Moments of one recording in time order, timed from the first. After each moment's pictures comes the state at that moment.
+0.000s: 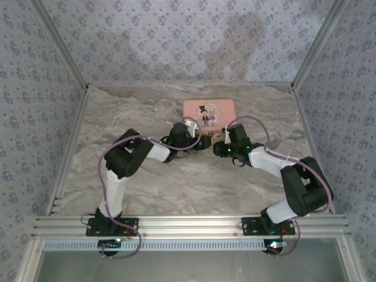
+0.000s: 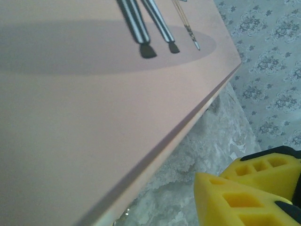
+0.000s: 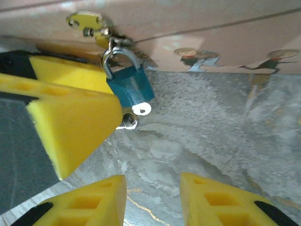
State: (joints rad) left arm -0.71 2.15 1.06 0.72 0.49 -0.75; right arm 0.43 1.47 0.71 -0.10 -0.13 0.40
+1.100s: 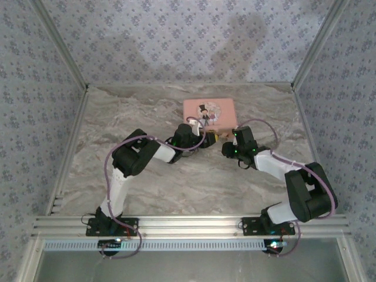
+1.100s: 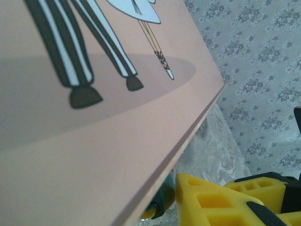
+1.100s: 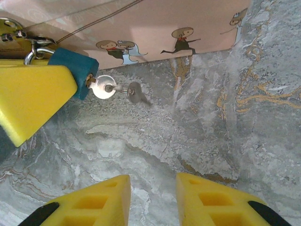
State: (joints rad) left arm -0.74 2.23 1.12 0.86 0.42 -0.85; right arm 0.36 1.42 0.64 -0.10 -0.07 0.45
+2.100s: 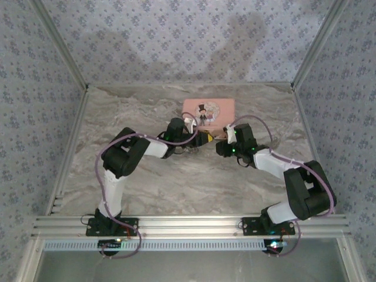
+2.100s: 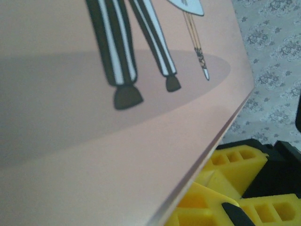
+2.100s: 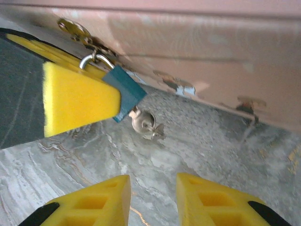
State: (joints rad) left arm -0.65 2.11 1.08 0.65 0.65 -0.89; right arm 0.37 1.44 0.66 0.00 -0.26 0.19
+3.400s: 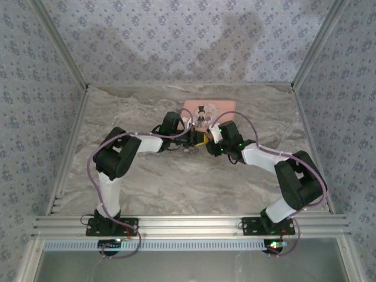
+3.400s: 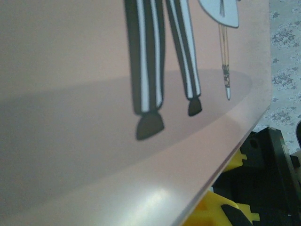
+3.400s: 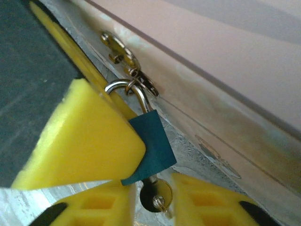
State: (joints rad) left arm -0.61 2.04 1.12 0.41 0.83 -0.93; right arm 0.50 1.56 0.80 -0.05 -0.13 0.00
